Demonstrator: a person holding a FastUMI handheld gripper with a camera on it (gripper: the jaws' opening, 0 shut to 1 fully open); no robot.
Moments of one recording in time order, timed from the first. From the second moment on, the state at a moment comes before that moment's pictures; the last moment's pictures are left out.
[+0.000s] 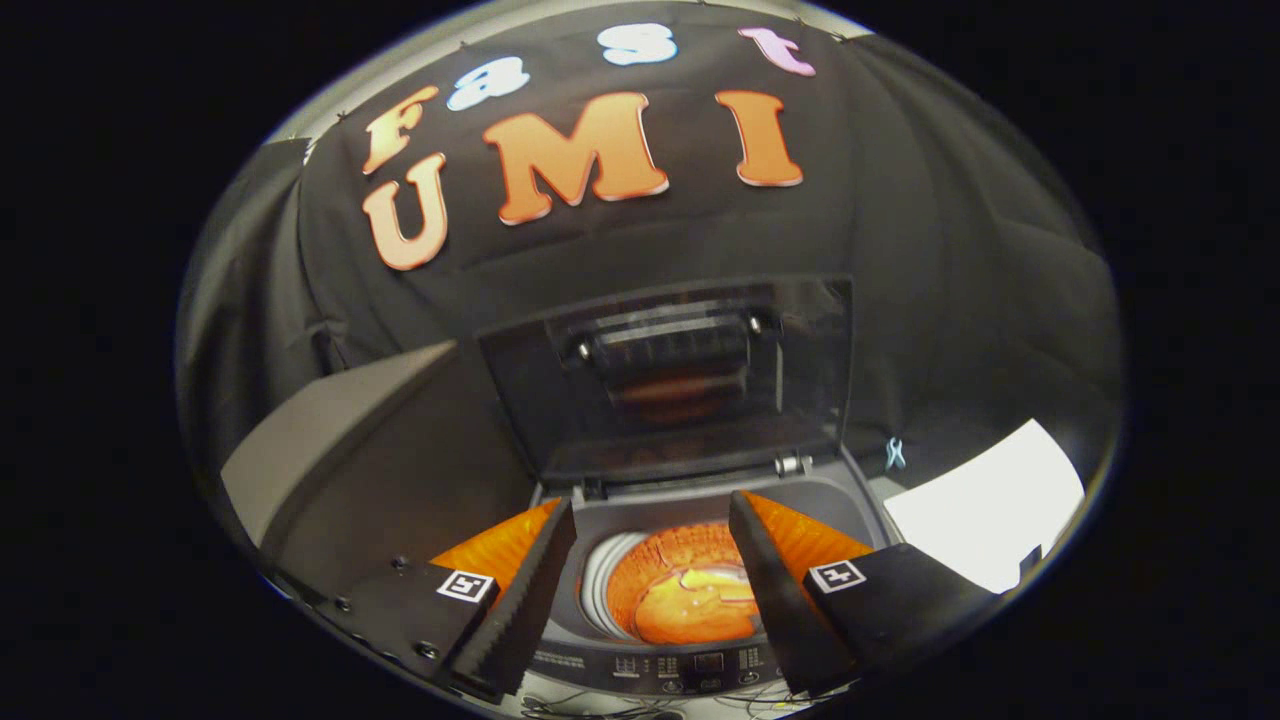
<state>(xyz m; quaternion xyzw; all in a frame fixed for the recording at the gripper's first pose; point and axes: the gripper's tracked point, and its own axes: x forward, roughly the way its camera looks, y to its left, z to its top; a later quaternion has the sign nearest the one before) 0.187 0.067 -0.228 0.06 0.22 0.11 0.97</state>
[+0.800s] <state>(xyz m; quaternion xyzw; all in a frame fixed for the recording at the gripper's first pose) 0.382 0.100 -0.119 0.02 0.16 0.13 0.98</state>
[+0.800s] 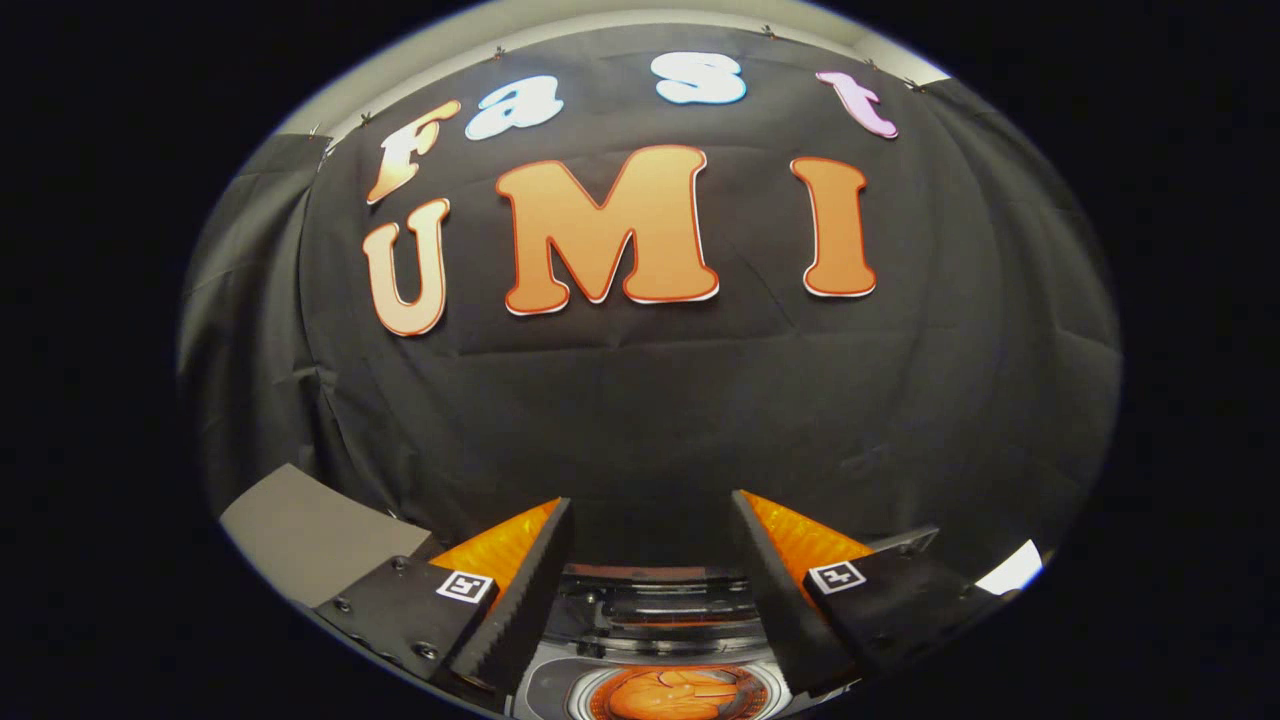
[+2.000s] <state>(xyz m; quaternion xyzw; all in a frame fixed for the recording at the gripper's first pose) 0.401 0.114 -0.183 0.00 0.19 0.11 0.98</state>
